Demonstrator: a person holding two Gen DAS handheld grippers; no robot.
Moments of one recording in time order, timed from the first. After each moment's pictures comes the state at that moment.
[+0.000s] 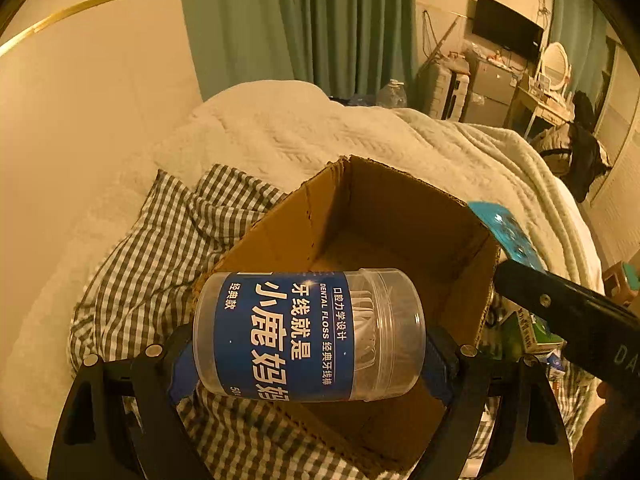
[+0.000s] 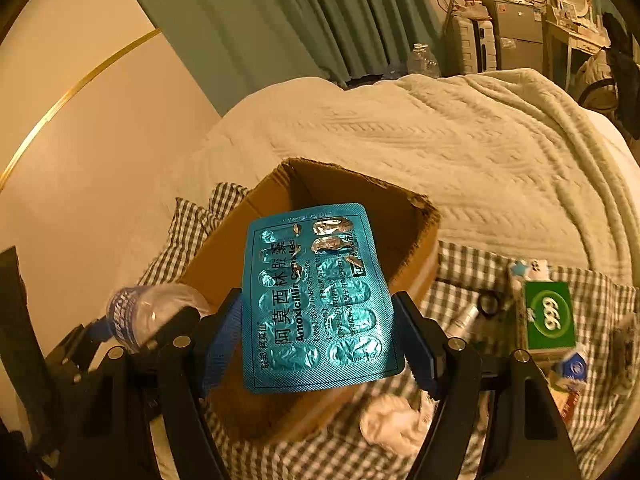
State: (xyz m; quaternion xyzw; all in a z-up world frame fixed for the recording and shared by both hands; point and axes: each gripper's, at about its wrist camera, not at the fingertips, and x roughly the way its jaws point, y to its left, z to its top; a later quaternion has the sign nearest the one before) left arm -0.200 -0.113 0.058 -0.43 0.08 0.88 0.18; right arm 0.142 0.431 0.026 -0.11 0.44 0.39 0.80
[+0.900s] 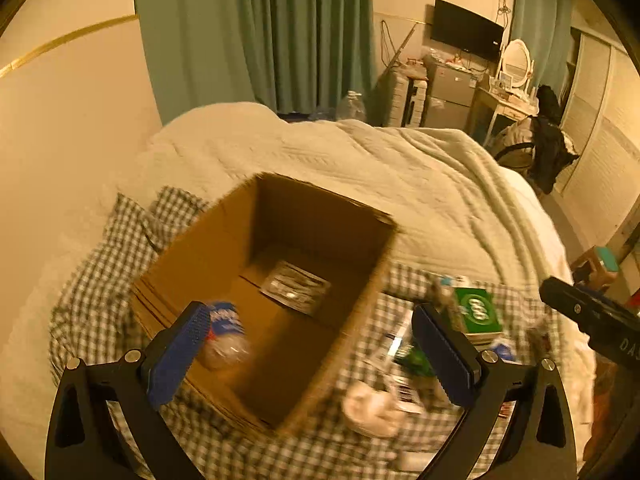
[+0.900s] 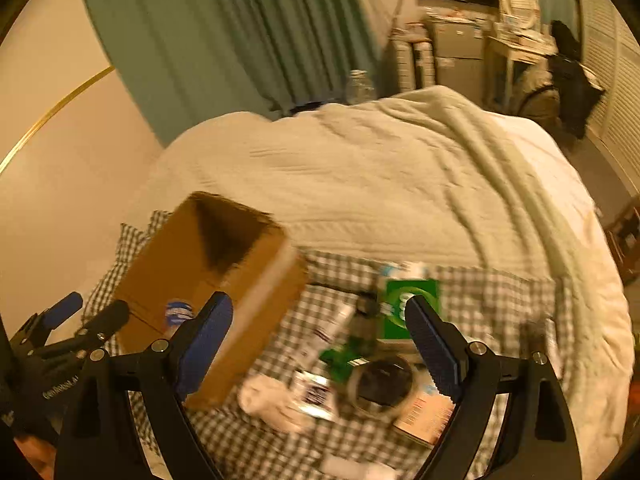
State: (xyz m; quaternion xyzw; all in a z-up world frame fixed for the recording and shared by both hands) left arm -0.126 -0.051 0.090 -0.42 0.07 0.88 0.23; right arm 0.179 0.292 0.080 -0.14 0.40 0.34 0.84
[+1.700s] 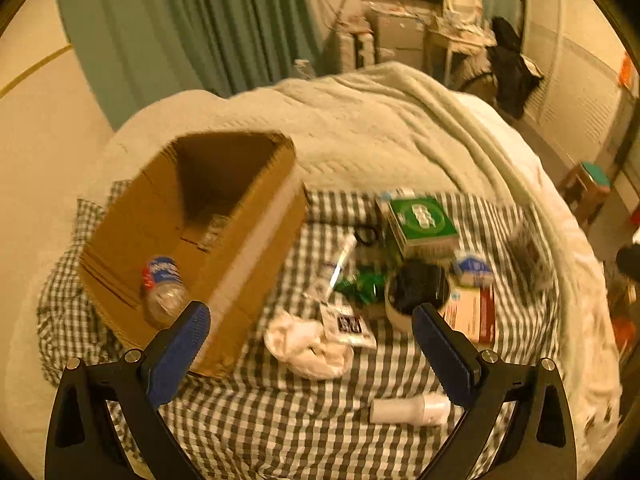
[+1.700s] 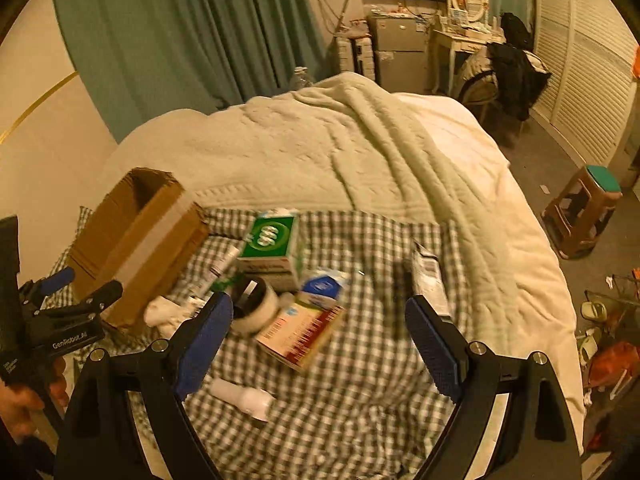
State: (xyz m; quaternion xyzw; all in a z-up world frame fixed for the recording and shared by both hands) left arm -0.022 0.017 0.031 -0.43 0.18 0.85 0.27; right arm 0.183 0.113 0.084 -0.15 0.39 0.28 0.86
